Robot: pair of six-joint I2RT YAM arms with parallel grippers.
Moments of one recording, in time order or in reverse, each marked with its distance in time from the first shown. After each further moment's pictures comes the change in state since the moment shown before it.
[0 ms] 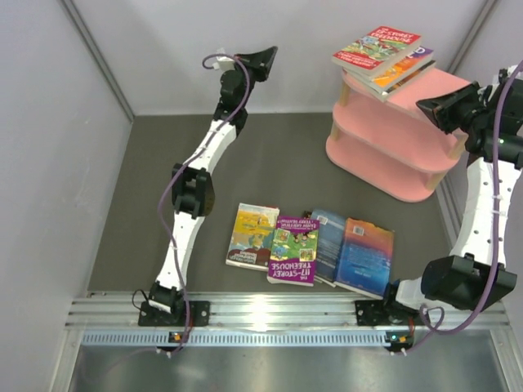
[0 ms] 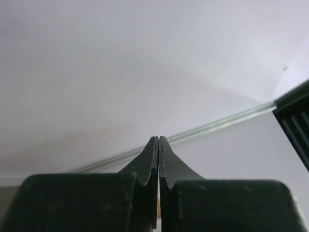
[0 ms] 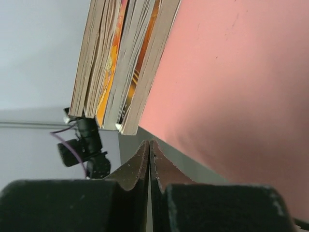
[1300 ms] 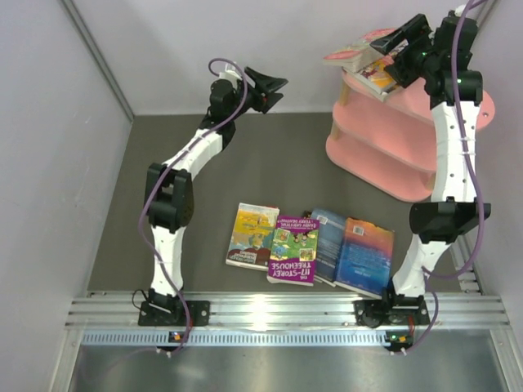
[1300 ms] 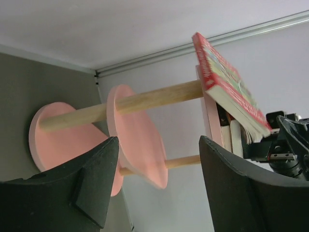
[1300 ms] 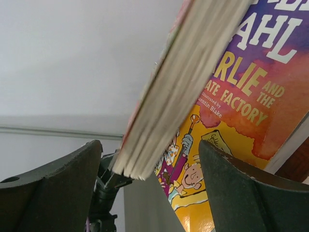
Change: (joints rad) left arm -0.006 -0.370 -0.642 -0.005 0.331 0.125; right arm 0.332 0.499 0.746 -0.173 0.270 0.019
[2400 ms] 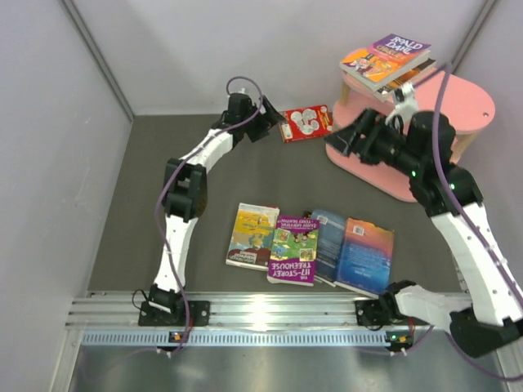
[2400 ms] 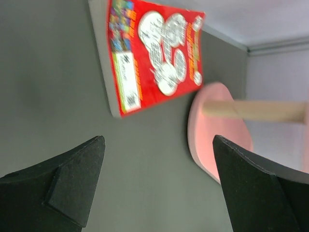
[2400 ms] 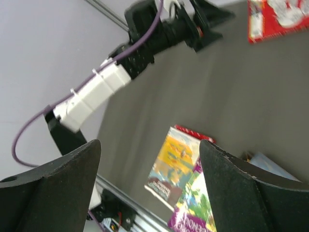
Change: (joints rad) left arm 0.000 0.196 0.176 -0.571 -0.141 0.472; right arm 0.402 -0.768 -0.927 0.212 0.005 -0.216
